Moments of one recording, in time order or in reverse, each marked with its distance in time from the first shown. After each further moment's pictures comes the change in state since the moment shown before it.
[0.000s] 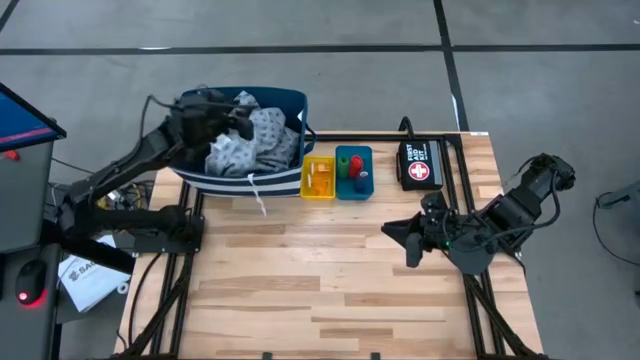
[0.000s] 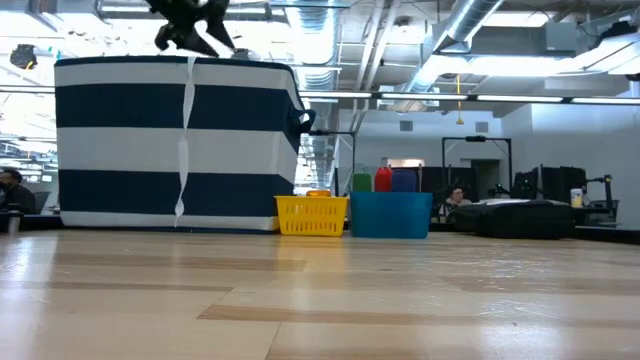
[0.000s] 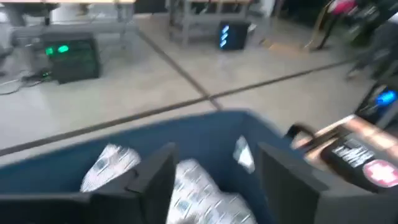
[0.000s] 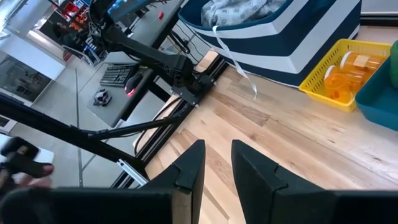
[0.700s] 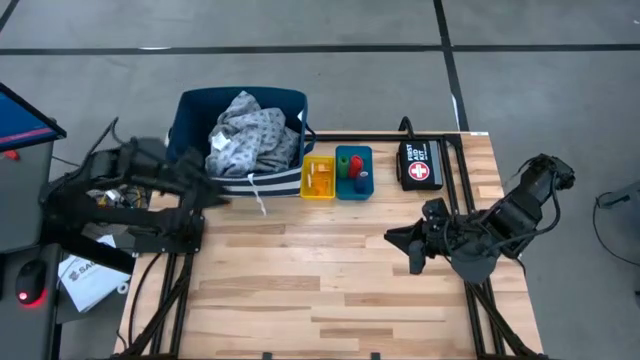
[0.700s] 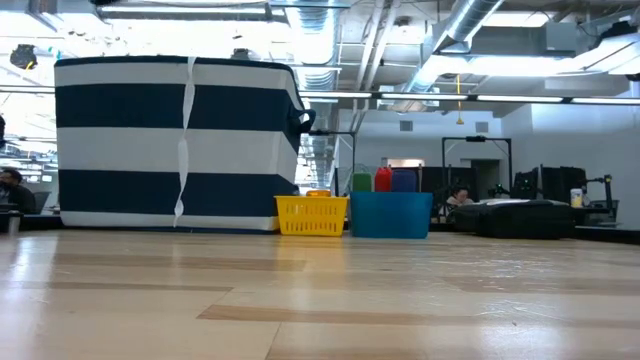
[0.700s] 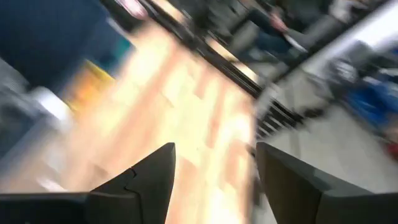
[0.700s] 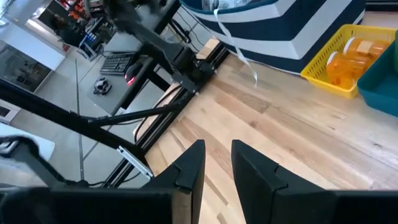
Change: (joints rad) left arm -0.488 -0.313 0.068 -0.546 0.535 -0.367; right arm 0.041 0.000 -0.022 -0.022 -0.006 0.042
